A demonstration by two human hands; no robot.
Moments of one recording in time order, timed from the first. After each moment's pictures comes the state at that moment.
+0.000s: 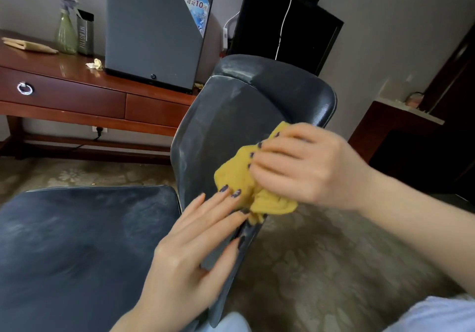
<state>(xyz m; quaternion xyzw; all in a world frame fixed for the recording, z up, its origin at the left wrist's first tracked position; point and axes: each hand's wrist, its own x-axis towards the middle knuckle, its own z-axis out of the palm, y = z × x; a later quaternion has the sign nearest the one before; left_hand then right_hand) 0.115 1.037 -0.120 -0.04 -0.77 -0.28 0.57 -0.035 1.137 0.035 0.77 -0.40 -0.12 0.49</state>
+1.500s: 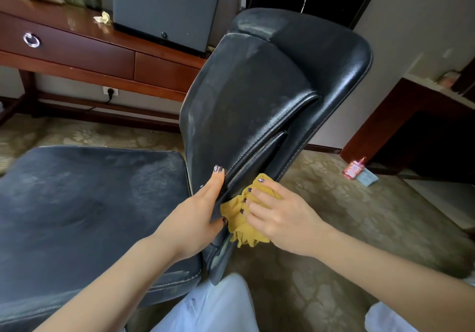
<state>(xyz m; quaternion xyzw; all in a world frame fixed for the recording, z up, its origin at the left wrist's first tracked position) 0.081 1.011 -0.163 0.13 -0.90 -0.39 0.16 -0.071 1.157 -0.125 0.72 -0.54 -0.19 0.39</state>
